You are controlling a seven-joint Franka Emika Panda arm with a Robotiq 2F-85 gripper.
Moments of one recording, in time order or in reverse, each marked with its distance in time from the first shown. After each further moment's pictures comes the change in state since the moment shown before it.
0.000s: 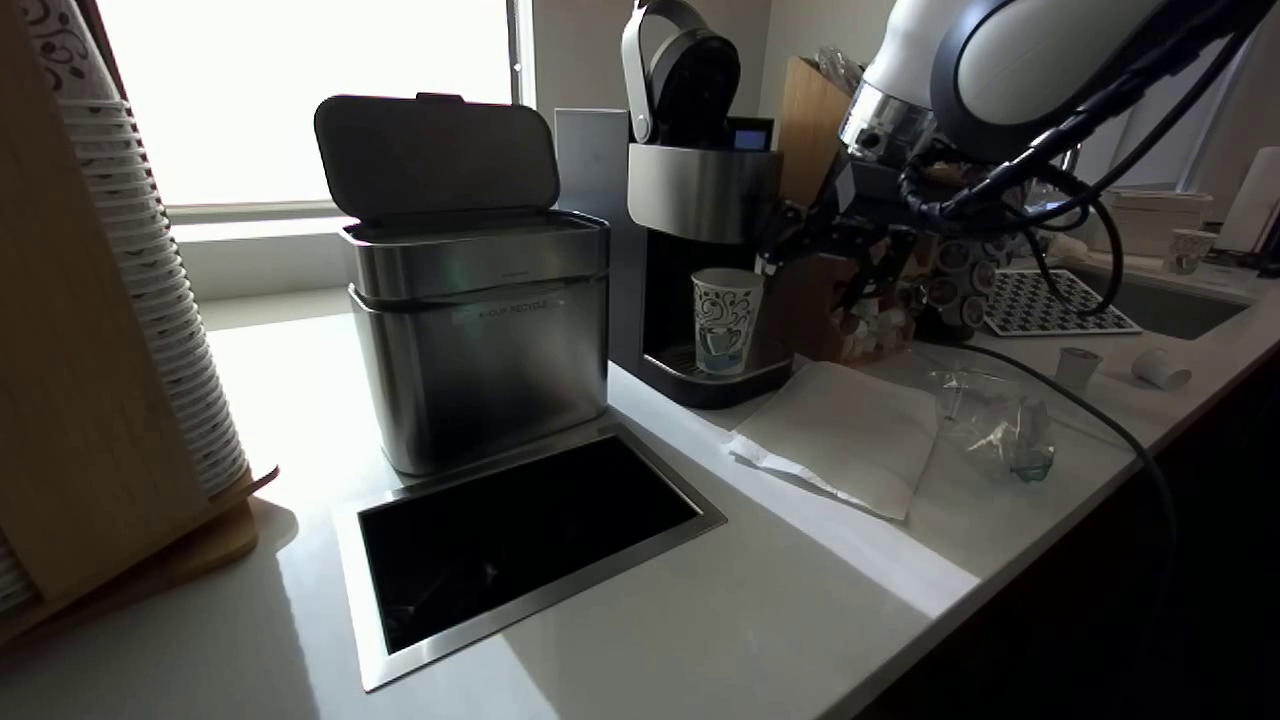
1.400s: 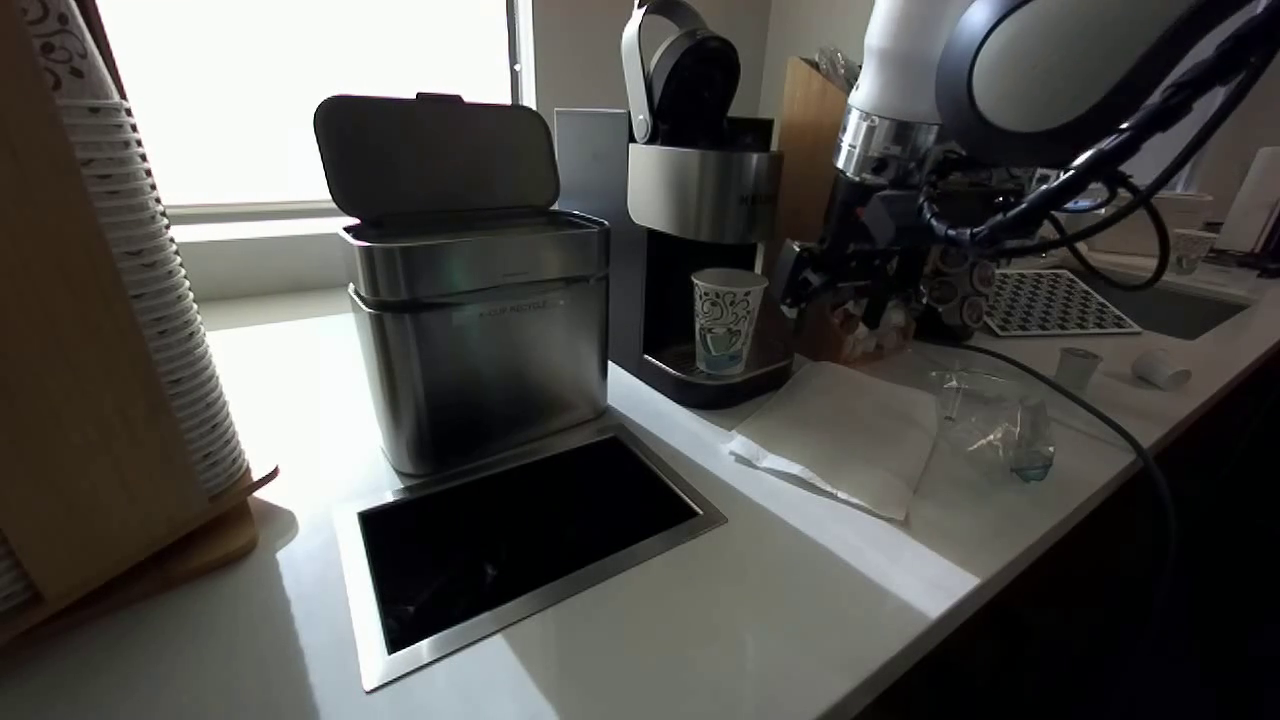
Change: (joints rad) arm -0.006 -0.013 0.051 -0.003 -0.100 -0.190 -0.113
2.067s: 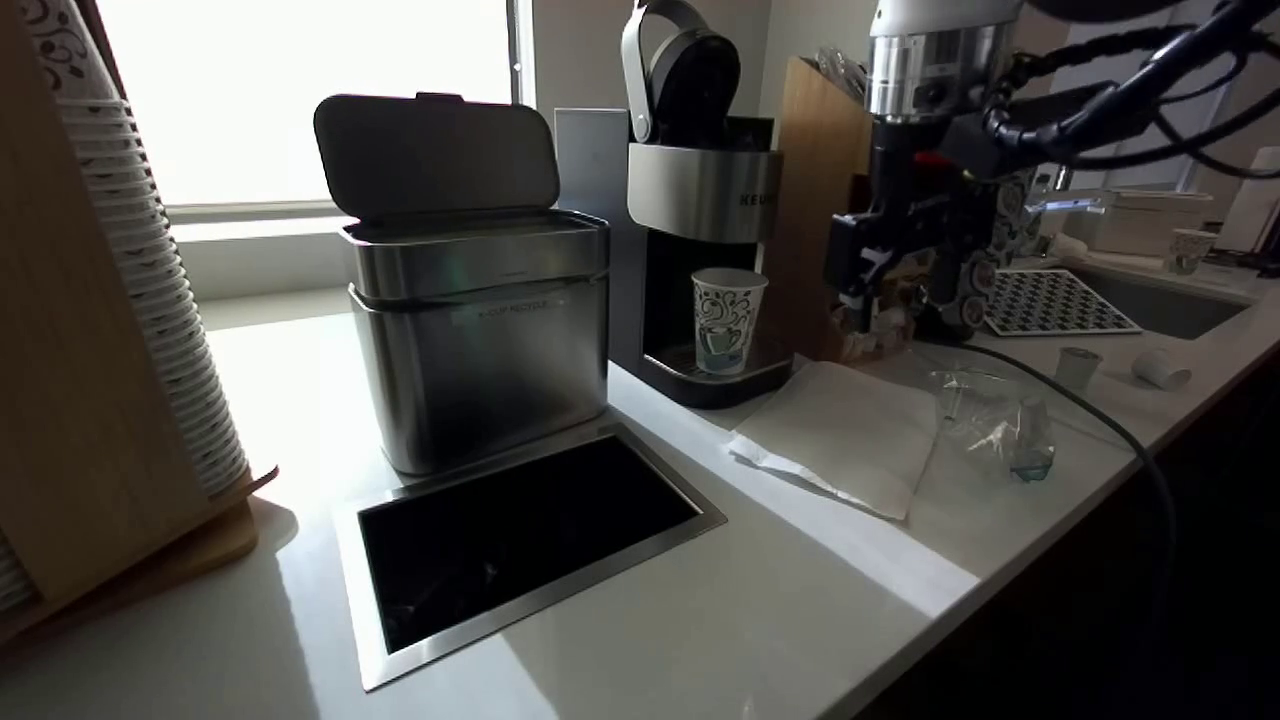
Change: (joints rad) arm 0.001 -0.152 0.100 -0.001 0.007 -0.366 -0.073
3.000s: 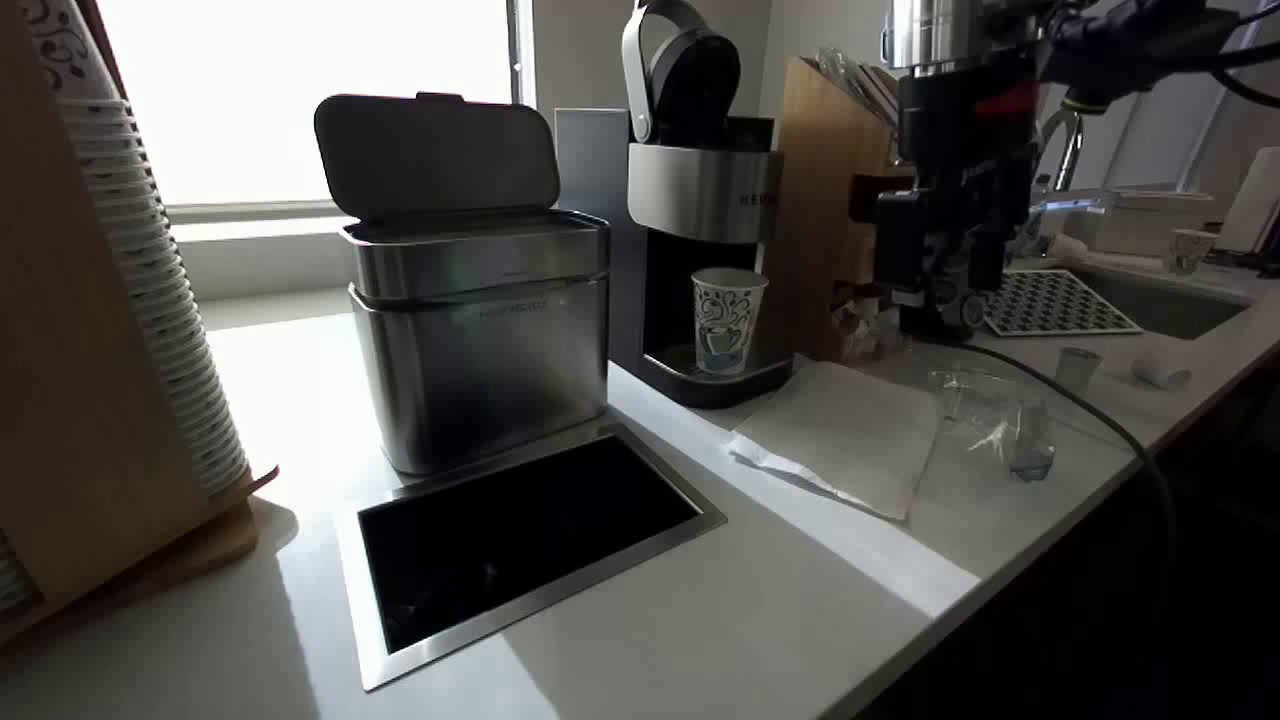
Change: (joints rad) arm 0.009 -0.086 0.083 0.013 0.096 -0.227 -0.224
